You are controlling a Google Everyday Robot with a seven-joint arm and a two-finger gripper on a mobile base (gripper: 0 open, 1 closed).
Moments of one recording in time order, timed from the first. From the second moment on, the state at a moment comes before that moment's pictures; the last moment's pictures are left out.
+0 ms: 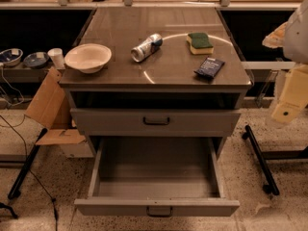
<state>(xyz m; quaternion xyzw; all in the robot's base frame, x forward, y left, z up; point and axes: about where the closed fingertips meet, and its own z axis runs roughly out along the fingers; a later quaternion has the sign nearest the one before) 0.438 -0.217 0.976 -0.60 0.78 -0.03 0.16</state>
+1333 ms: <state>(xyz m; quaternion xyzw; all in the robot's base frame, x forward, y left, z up) 0.425 -0.223 0.879 -0.57 0.79 0.06 0.21</state>
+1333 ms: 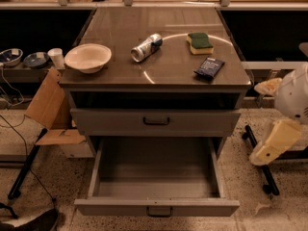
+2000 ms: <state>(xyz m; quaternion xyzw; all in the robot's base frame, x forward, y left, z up) 0.404 -0.201 0.738 -0.50 0.81 0.16 0.28</state>
